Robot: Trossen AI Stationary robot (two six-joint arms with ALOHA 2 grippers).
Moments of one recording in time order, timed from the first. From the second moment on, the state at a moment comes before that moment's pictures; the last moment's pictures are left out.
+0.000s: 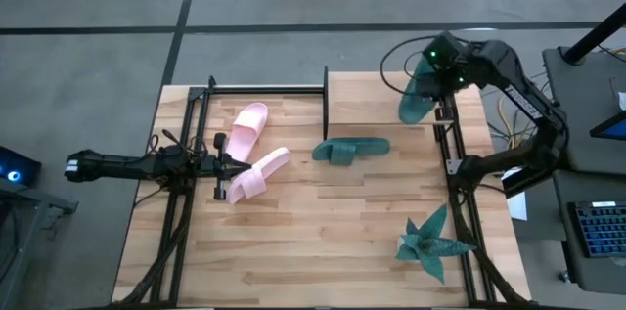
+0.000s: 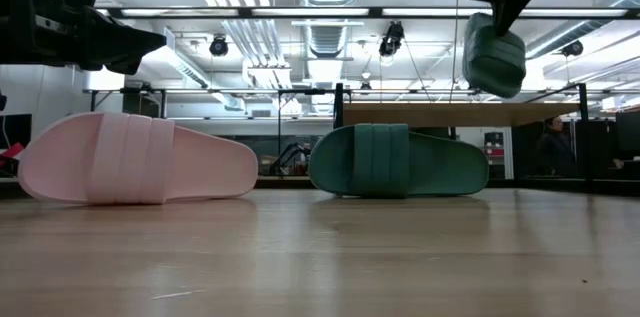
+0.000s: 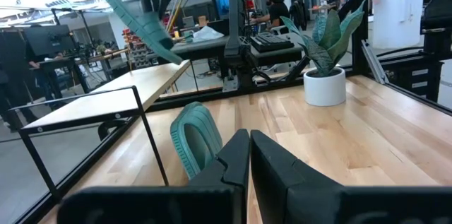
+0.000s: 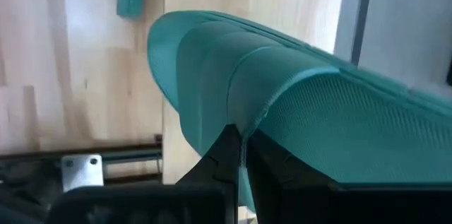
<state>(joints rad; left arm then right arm) -0.03 0.22 0.01 0.20 -0.06 0.19 -0.70 1.30 1.64 -1.57 0.13 -0.83</state>
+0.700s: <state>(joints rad) -0.03 0.24 0.01 0.20 -0.06 0.14 -0.84 1.43 1.63 -1.56 0.05 -0.73</state>
